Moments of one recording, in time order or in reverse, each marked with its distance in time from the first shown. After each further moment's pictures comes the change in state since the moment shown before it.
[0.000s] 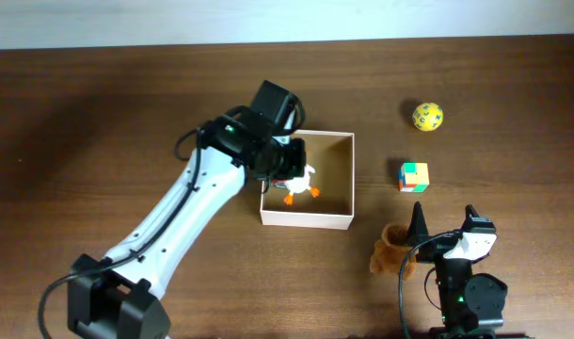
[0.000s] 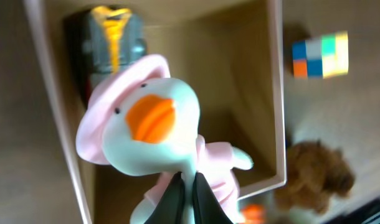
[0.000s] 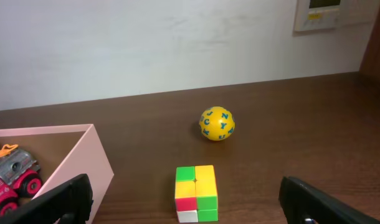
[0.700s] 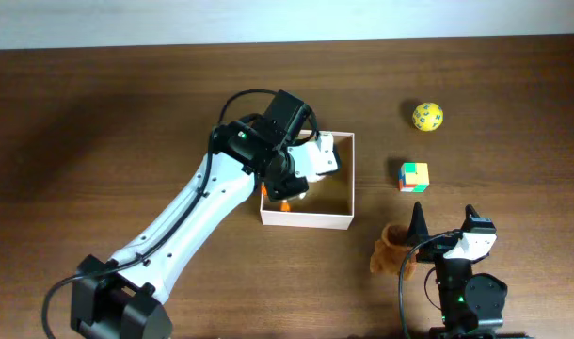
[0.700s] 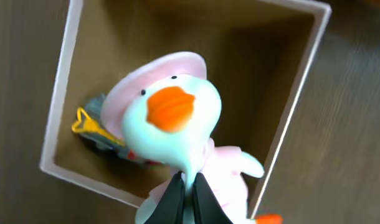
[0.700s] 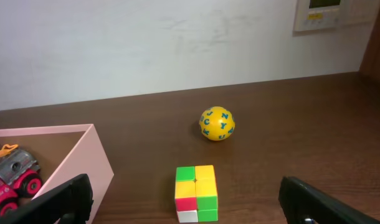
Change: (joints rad) left arm -0.045 0.000 0.000 -0.055 -0.063 1.205; right arm 0.000 0.000 0.000 0.000 0.000 0.000
